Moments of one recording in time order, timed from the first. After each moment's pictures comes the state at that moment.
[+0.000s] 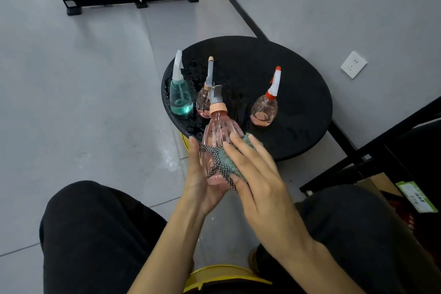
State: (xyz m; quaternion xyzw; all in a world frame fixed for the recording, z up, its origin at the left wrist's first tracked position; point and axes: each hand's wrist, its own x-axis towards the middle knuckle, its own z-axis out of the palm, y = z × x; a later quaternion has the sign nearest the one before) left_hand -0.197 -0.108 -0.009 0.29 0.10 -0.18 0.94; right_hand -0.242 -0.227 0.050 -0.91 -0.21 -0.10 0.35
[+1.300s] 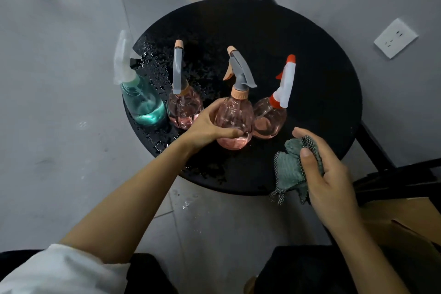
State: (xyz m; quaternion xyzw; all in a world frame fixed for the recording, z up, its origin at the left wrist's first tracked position) left_hand 0.049 -0.123 -0.125 0.68 -0.04 -0.20 0.70; right_hand -0.073 -0.343 -0.048 -0.85 0.03 -0.04 0.52
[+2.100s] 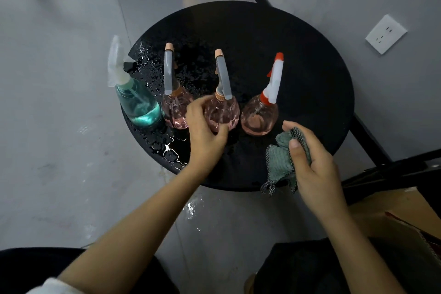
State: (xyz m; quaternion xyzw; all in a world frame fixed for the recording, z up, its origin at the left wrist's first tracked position) left_hand 0.005 -0.161 -0.114 0.83 0.01 0.17 0.53; right_hand -0.071 -0.346 -0.048 -0.85 0.02 -0.05 0.52
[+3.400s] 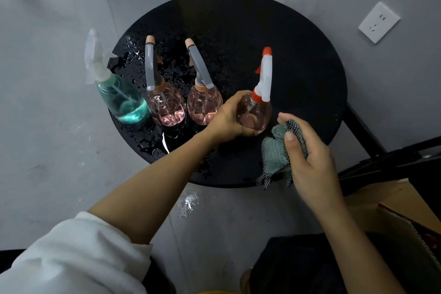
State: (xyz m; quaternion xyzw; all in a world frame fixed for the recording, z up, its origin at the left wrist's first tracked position) left_hand 0.064 -0.201 -0.138 0.81 -0.14 -0.14 0.55; right_hand -0.067 -0.357 -0.047 -0.85 0.03 -0.05 0.52
